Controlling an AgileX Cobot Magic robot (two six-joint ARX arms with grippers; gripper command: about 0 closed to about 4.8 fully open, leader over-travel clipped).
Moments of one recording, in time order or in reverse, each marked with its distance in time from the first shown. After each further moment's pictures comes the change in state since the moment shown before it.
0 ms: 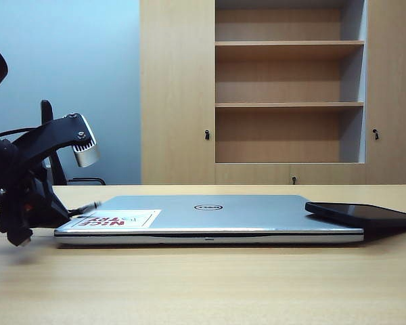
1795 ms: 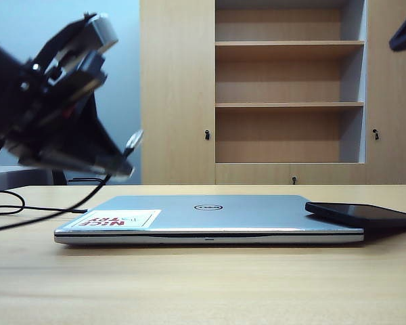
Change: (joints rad) left arm -0.369 -0.389 -0.022 -0.298 0.003 -0.967; right arm -0.197 0.008 -0.130 0.042 0.102 0.383
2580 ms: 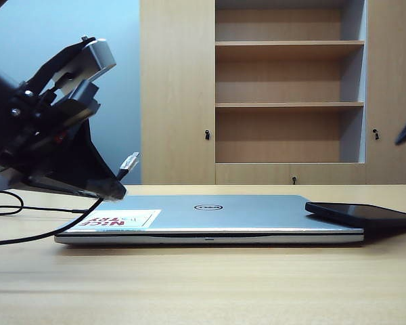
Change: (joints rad) left arm 0.000 0.026 -0.036 0.026 0.000 0.001; right arm -0.259 0.179 -0.219 0.214 -0.120 0.402
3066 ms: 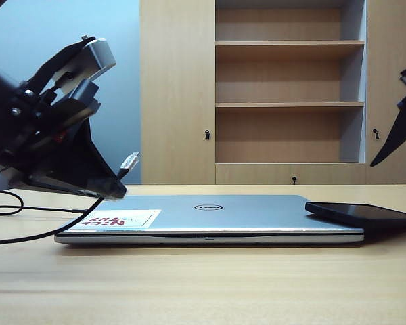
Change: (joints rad) left arm 0.000 0.000 0.000 0.003 0.000 0.000; right arm -0.024 0.343 0.001 0.308 -0.062 0.307
